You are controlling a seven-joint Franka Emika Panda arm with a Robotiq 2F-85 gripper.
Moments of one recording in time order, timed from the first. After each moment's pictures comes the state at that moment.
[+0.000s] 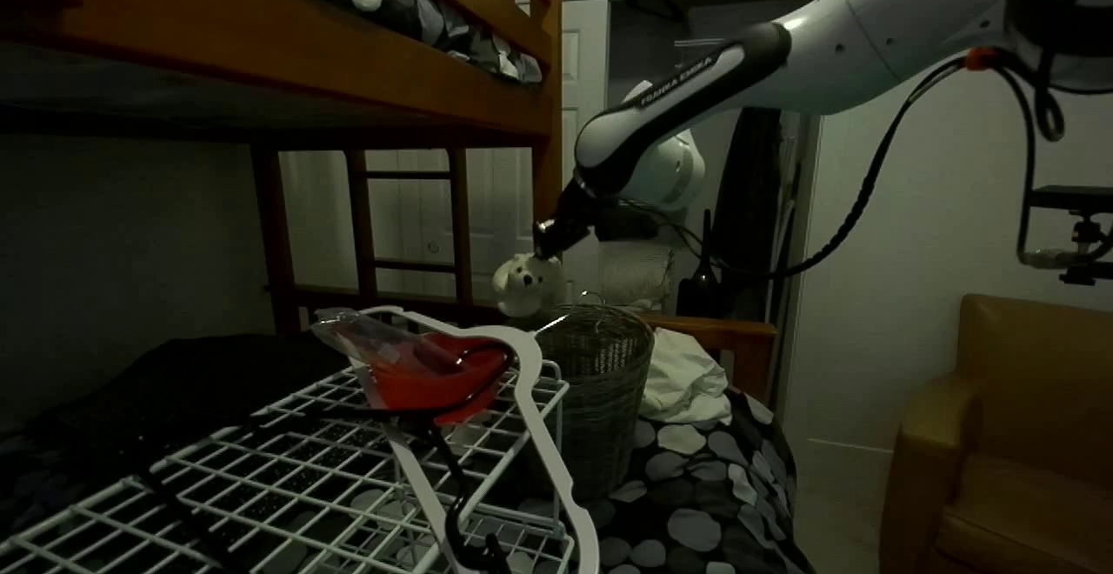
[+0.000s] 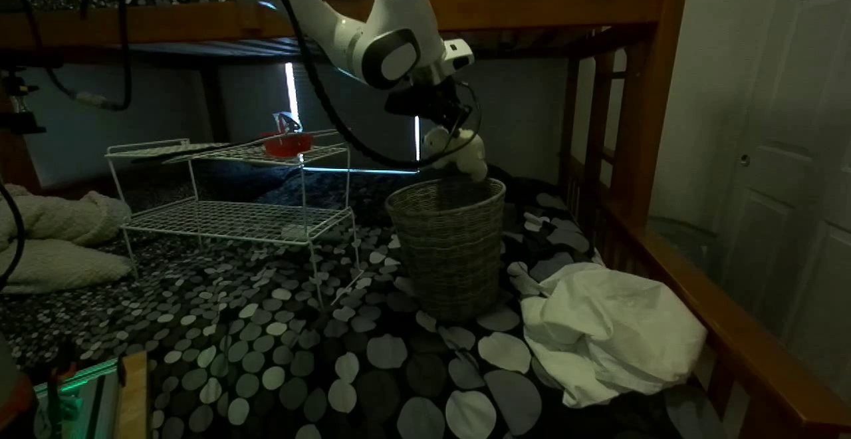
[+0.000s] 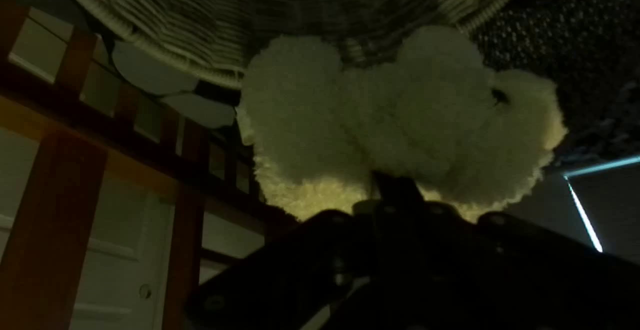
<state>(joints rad) -0.11 0.25 0.32 -1.83 0.23 2.78 -0.33</state>
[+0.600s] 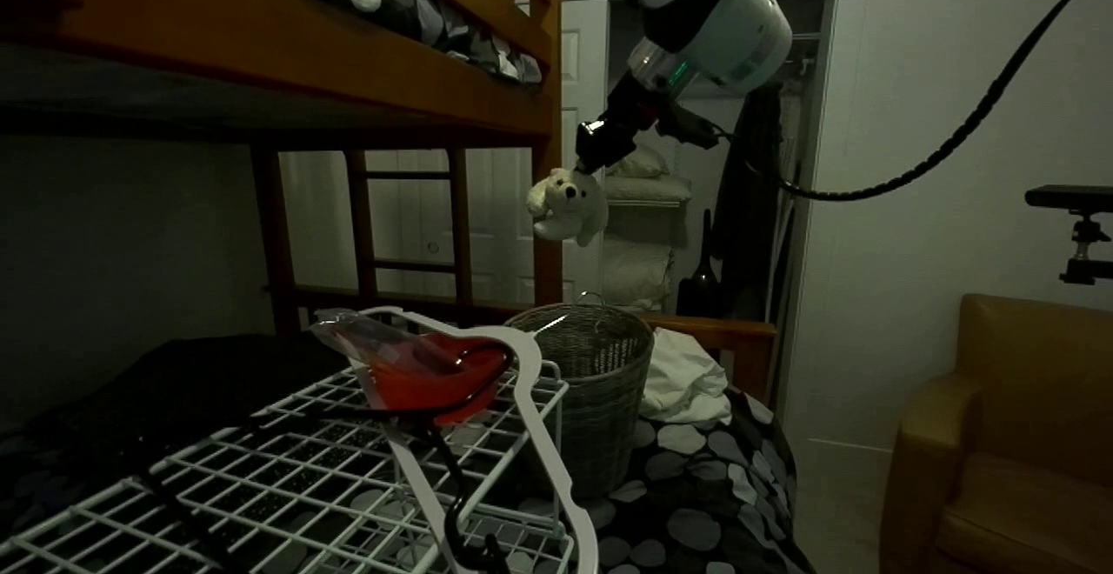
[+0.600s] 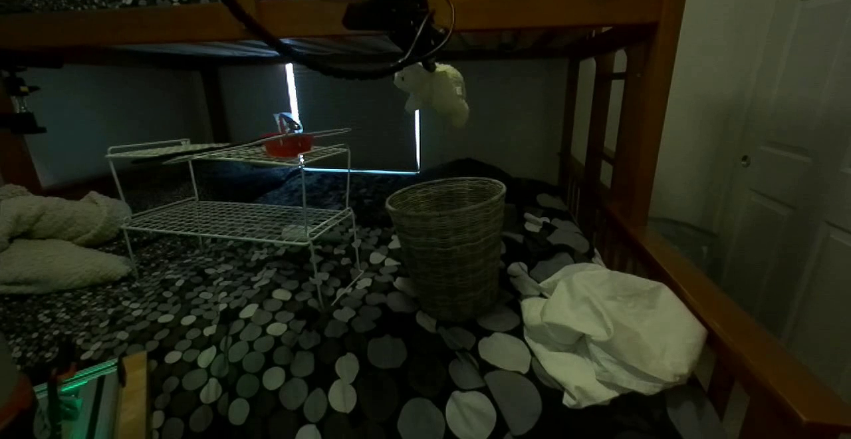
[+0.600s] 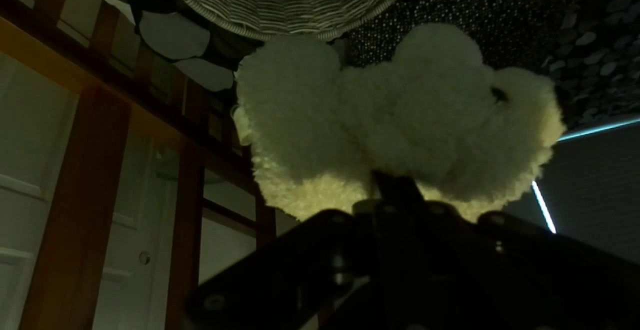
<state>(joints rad) -0.11 -0.12 0.24 -1.92 0.38 2.49 -0.42</state>
